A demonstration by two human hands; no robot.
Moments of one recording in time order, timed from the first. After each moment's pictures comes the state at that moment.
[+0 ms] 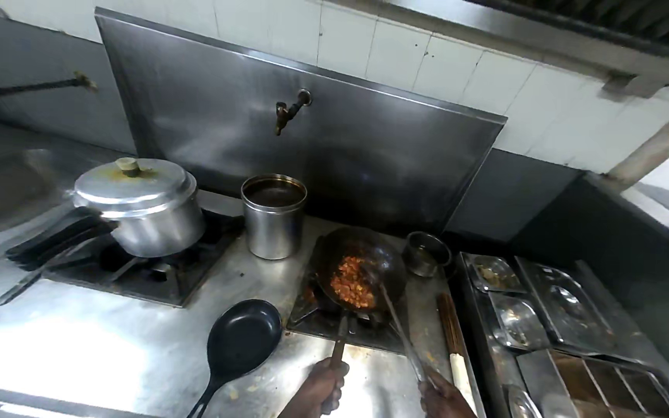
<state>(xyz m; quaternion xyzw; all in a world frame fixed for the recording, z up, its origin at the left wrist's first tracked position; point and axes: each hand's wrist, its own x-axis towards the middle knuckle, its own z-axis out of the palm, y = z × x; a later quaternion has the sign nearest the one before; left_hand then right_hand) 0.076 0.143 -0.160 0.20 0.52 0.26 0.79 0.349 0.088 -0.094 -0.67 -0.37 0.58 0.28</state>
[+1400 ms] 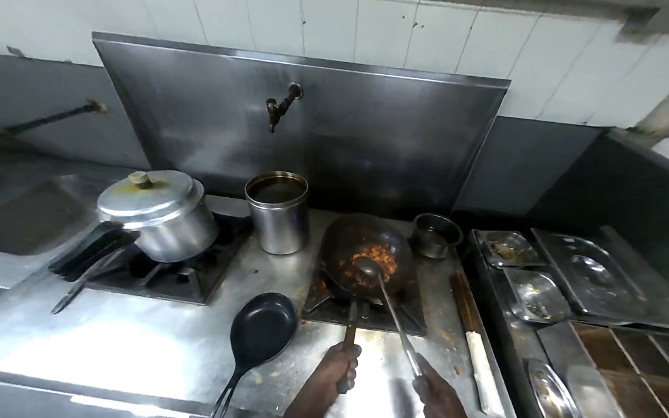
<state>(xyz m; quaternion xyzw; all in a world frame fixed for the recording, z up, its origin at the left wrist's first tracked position) 0.079 0.141 -0.159 0.19 0.51 0.28 0.79 0.336 0.066 -0.167 -0.69 -0.51 0.47 0.21</state>
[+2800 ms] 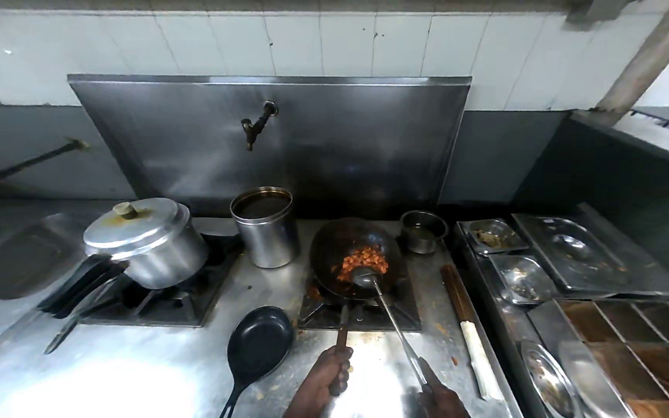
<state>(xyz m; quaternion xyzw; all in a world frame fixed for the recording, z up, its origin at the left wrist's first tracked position) 0.075 0.141 -0.159 0.21 0.52 0.28 0.78 0.345 0.051 -0.160 -0.73 -0.55 0.41 0.06</state>
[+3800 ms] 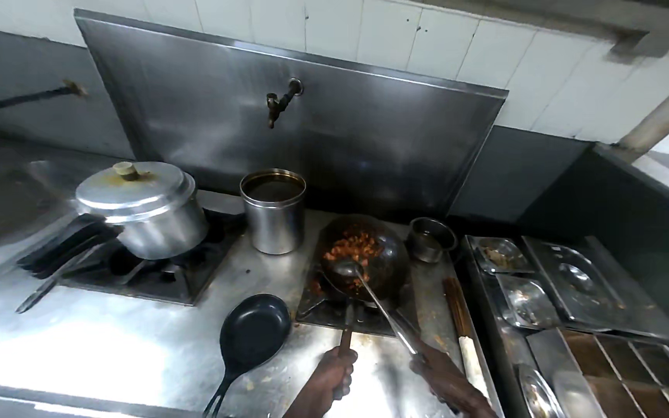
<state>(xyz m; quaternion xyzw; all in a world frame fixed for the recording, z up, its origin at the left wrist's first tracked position) 0.077 0.143 -0.167 0.20 0.51 0.27 0.79 0.342 0.138 -0.112 -0.69 -0.57 0.43 0.01</state>
